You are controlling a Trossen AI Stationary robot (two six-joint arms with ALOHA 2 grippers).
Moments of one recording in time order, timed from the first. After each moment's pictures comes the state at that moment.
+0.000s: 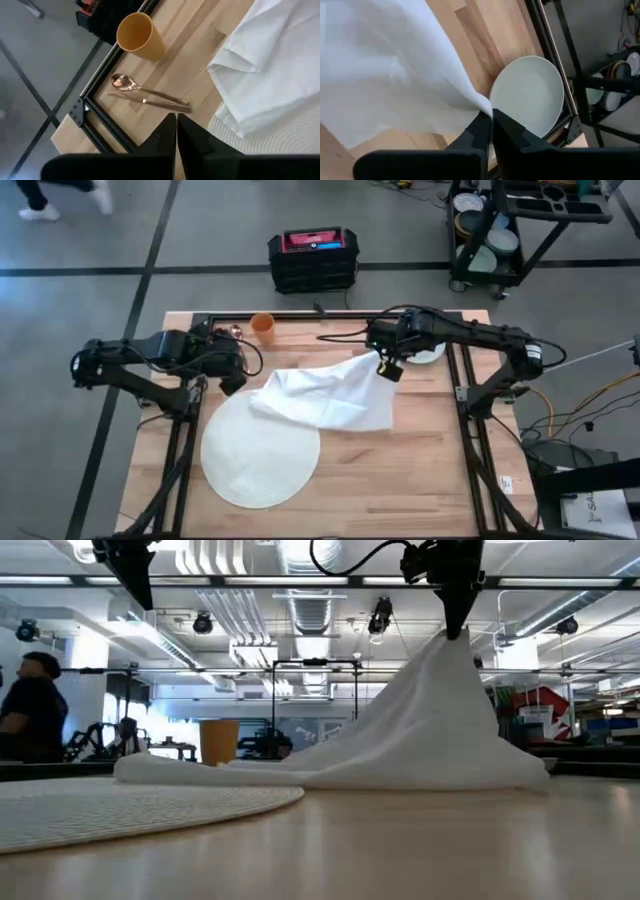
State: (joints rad) left arm -0.04 1.14 1.35 -1.54 -0.59 -0.62; right arm -0.21 1.56 1.61 -1.48 0.36 0.23
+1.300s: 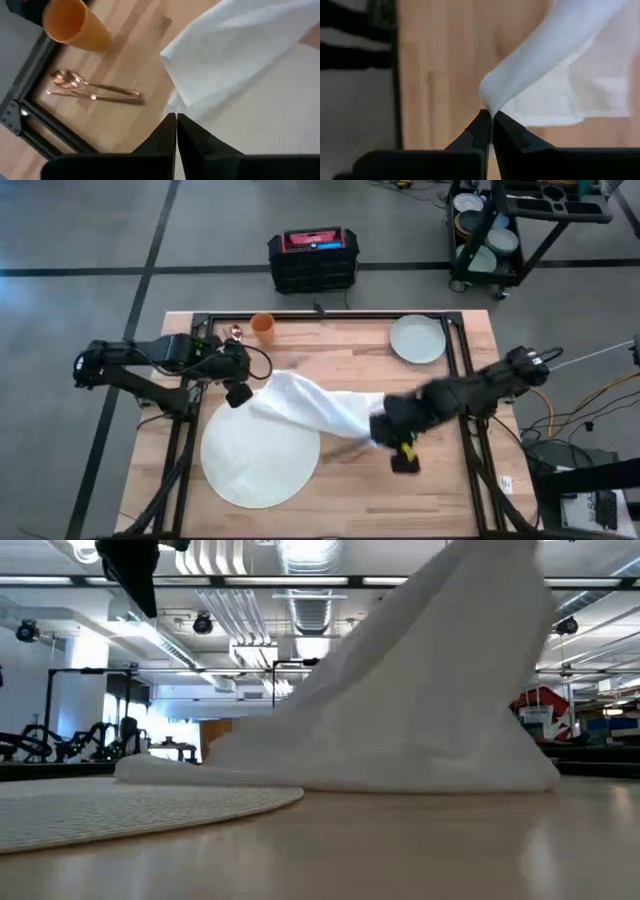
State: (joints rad) left arm -0.04 1.16 1.28 -1.39 -0.32 -0.56; right arm 0.46 1.59 1.61 -1.26 -0.12 0.48
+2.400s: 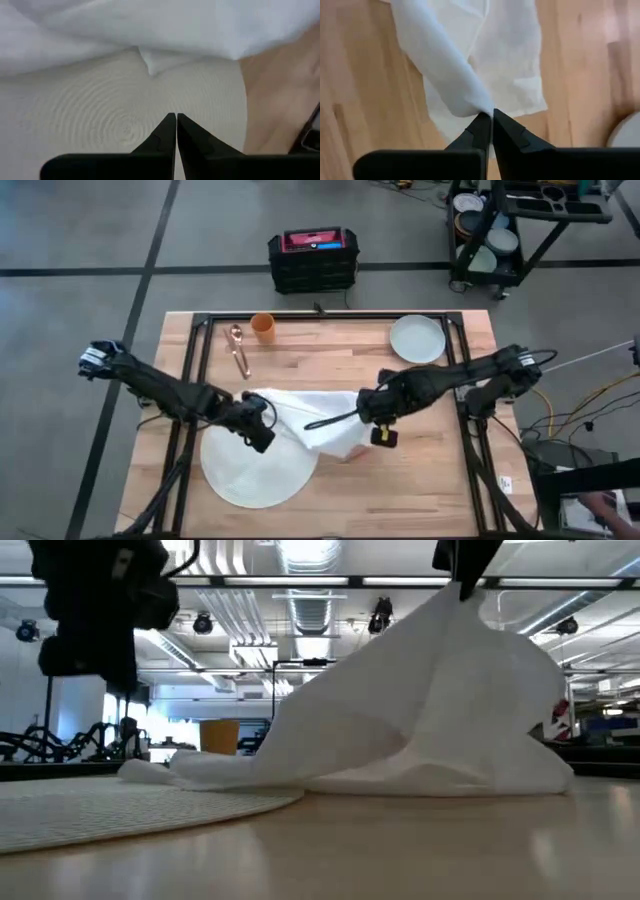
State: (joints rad) left arm -0.35 1.19 0.70 -0.48 -0.13 -1.20; right arm 0.23 1.62 1.60 -1.30 0.14 0.39
